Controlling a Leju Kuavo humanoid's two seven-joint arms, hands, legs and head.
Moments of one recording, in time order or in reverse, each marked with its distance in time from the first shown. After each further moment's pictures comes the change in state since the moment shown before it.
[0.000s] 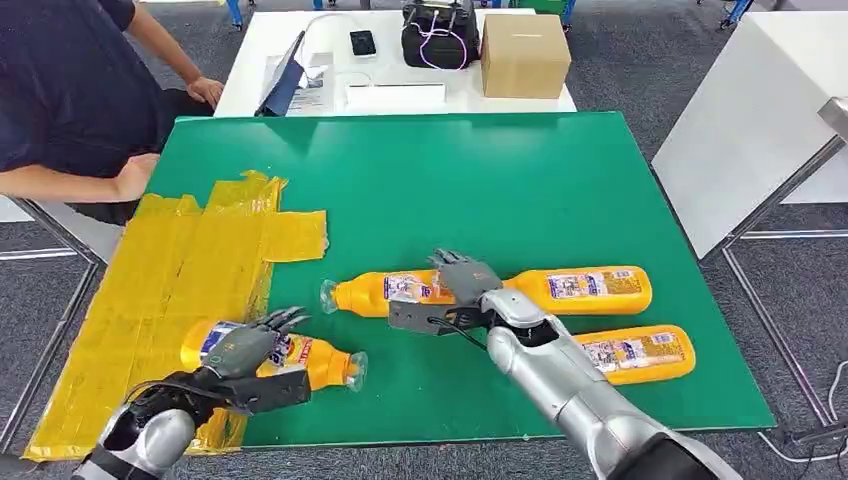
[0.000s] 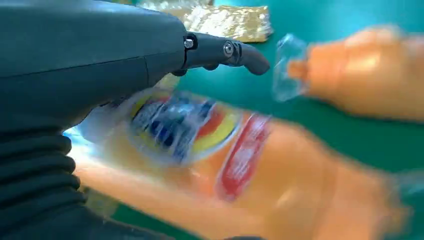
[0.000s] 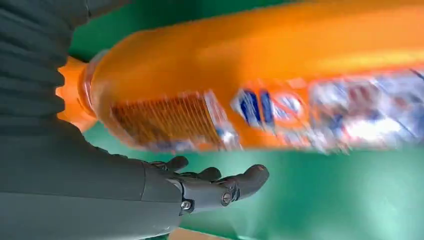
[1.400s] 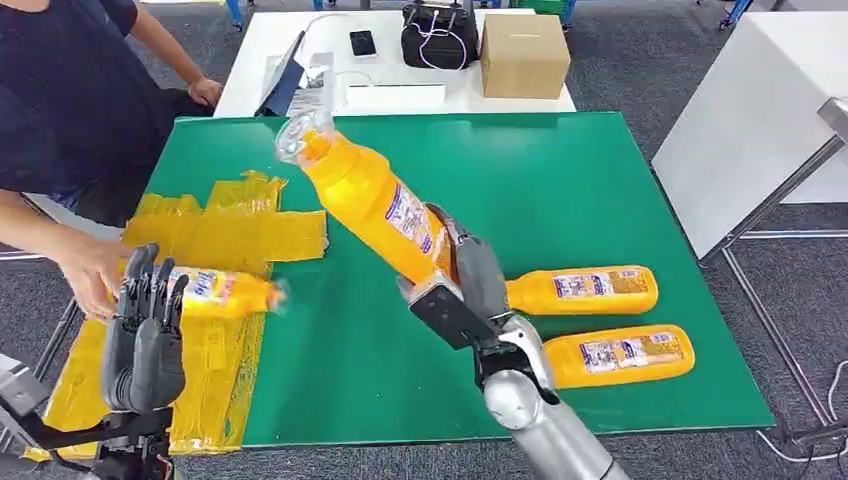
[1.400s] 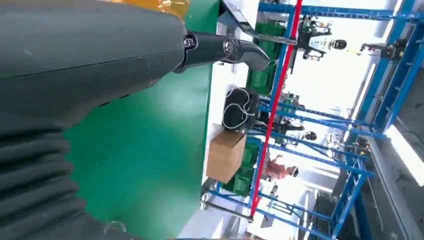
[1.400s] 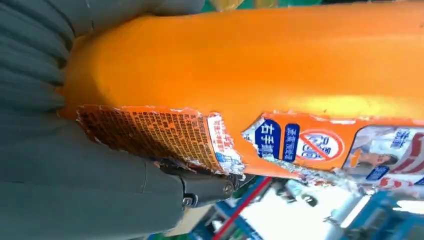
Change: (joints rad) left arm 0.328 -0.375 0.317 -0.492 0.977 0.280 -0.143; right arm 0.337 0.004 -0.111 -0.696 -0.397 -0.438 -0.157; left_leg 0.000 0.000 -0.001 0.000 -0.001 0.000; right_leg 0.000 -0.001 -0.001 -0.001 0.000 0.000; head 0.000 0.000
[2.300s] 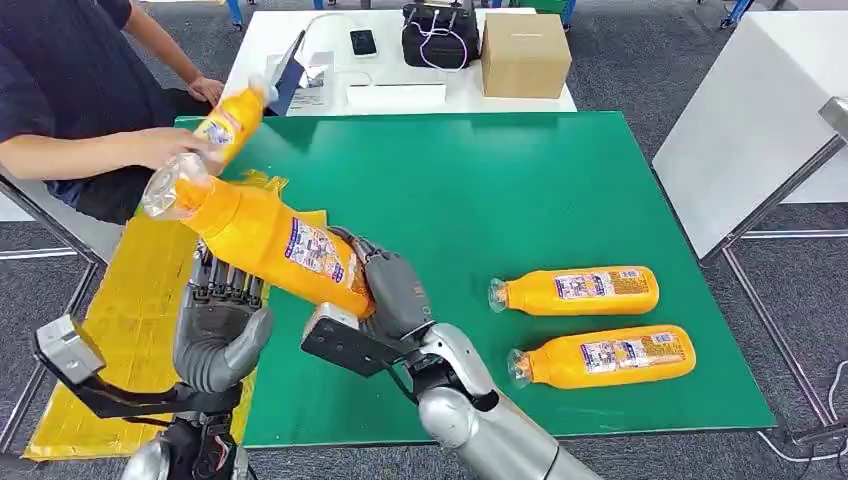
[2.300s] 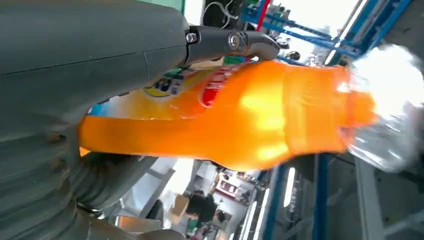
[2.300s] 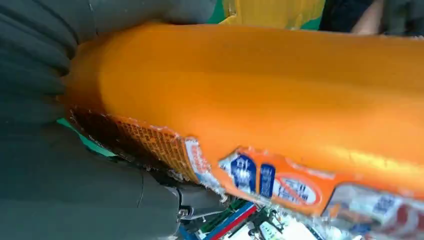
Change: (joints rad) left arm -0.144 0.015 -0.312 0.032 0.163 0.036 0.028; right arm -0.118 0.101 0.256 0.131 0.072 0.042 0.129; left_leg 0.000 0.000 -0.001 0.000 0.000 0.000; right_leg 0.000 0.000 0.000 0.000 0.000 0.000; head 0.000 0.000
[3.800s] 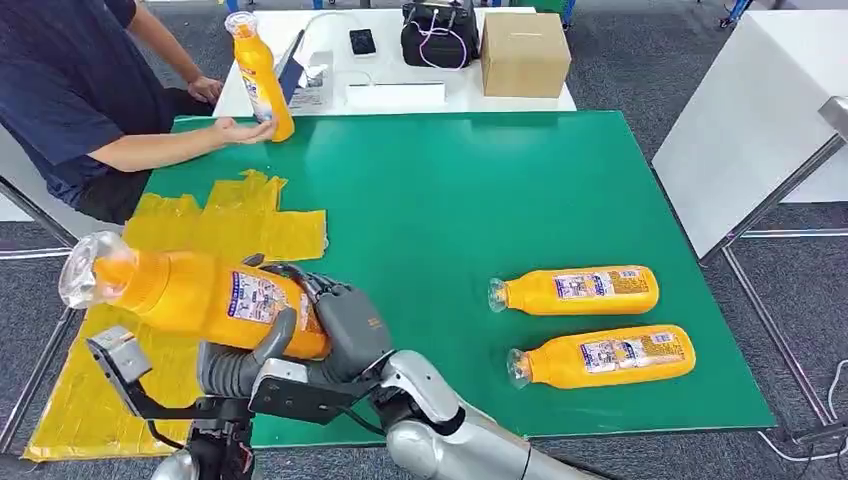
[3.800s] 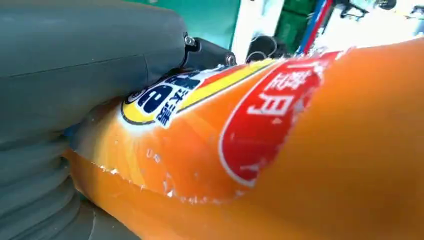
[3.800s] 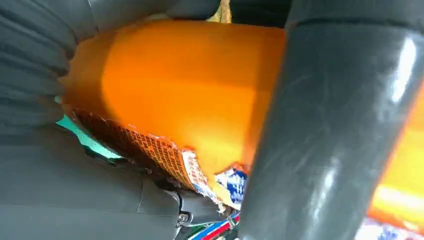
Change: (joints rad) left arm 0.021 0.045 -0.063 0.087 -0.057 0.234 -0.092; right arm -0.059 0.012 0.234 0.100 -0.032 -0.089 0.053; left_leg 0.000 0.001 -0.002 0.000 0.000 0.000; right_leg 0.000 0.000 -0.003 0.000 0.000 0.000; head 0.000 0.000
